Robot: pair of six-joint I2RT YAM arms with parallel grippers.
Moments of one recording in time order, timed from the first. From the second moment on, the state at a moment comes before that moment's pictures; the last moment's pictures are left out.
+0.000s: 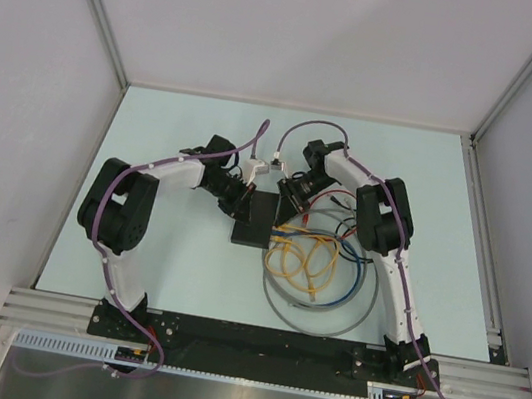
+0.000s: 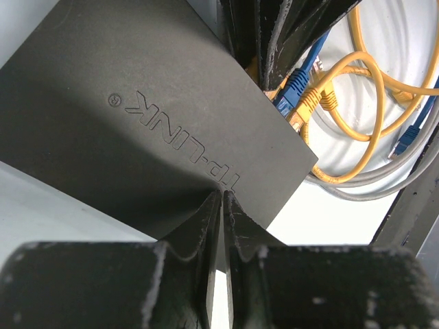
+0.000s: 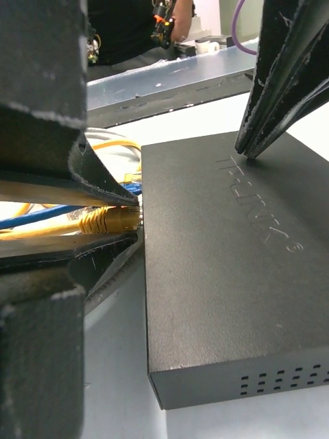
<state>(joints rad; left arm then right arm) -0.35 1.85 1.15 -0.50 0.69 0.24 0.48 2.50 2.02 -1.14 -1.00 -0.50</state>
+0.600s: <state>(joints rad) -0.35 1.85 1.15 -0.50 0.70 0.24 0.48 2.51 2.07 -1.26 -0.99 -0.72</state>
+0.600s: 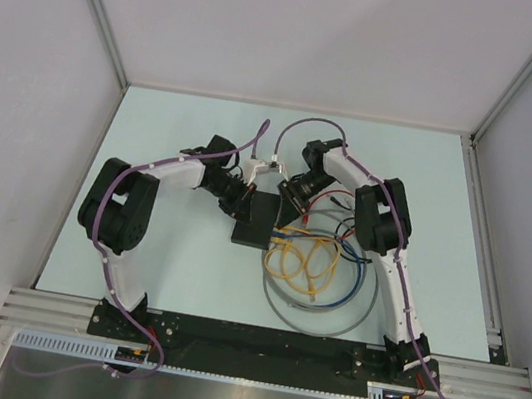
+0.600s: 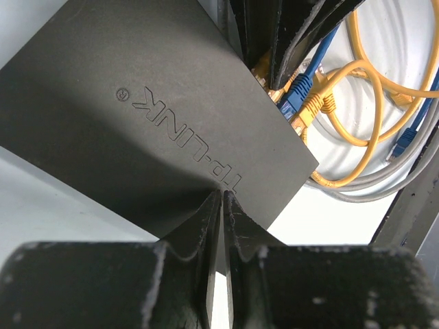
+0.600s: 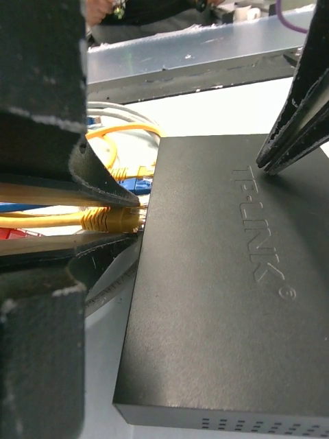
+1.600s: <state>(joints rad) -0.35 1.85 1.15 -0.49 0.70 0.24 0.41 2.45 2.04 -1.20 -0.87 -0.61</state>
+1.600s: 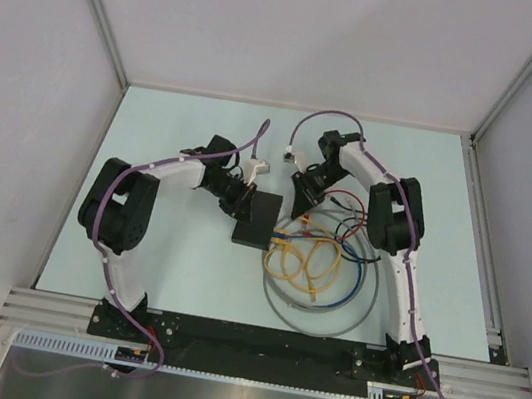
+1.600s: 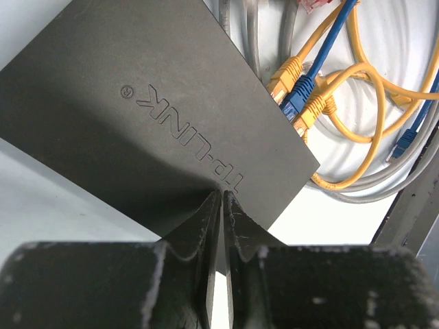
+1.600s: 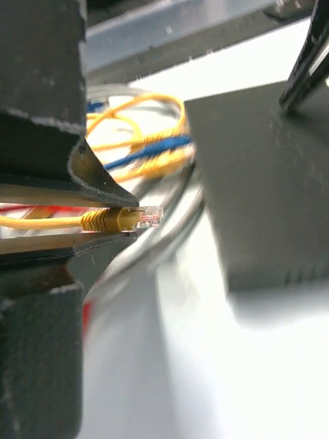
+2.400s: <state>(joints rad) -0.35 1.86 1.17 -0.50 0.70 0.24 0.17 2.44 2.20 -0.85 -0.31 -0.52</state>
